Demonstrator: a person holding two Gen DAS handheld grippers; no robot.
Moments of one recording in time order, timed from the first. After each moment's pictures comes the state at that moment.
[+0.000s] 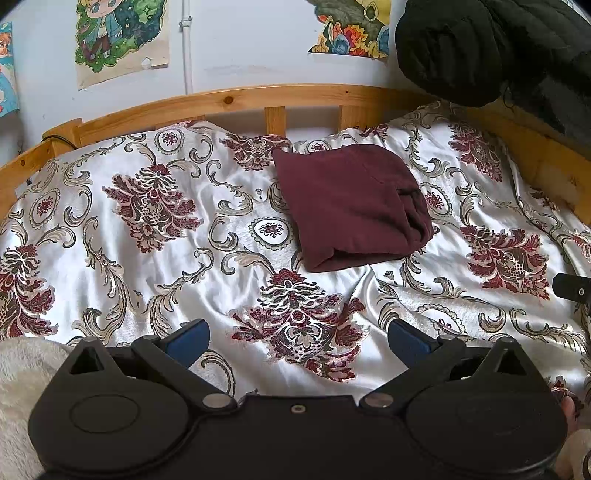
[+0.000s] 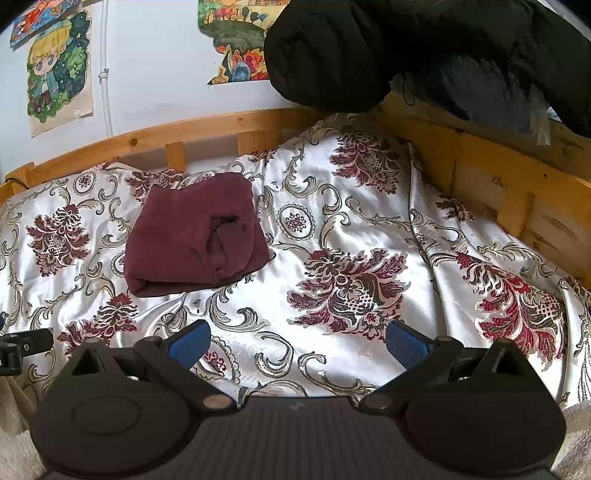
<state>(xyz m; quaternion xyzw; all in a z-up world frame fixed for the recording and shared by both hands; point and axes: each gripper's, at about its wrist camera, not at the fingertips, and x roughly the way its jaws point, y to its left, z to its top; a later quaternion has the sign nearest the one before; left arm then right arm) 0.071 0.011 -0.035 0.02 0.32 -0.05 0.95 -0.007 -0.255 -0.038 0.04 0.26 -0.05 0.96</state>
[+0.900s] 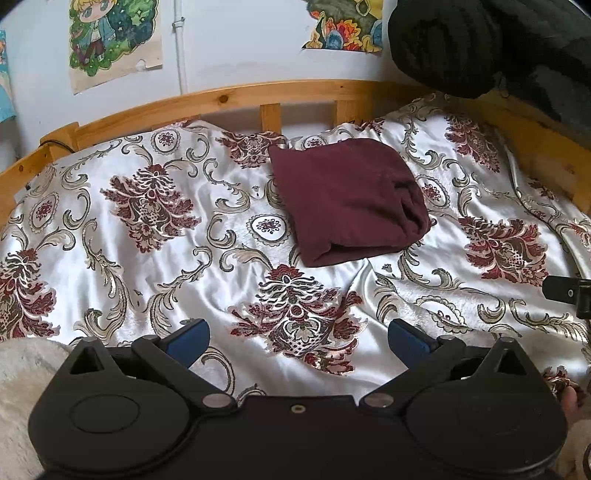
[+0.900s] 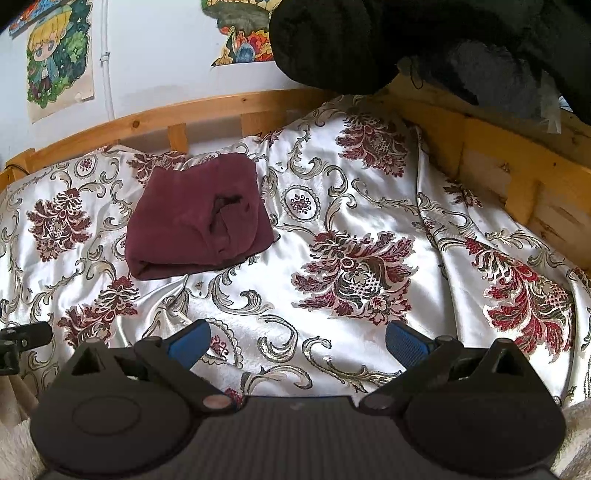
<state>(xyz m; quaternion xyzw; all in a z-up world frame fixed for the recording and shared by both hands) 0.065 0.009 -0.035 0.03 0.32 -0.05 0.94 -0.001 -0.252 -0.042 0.04 0.30 -0.04 0.95</state>
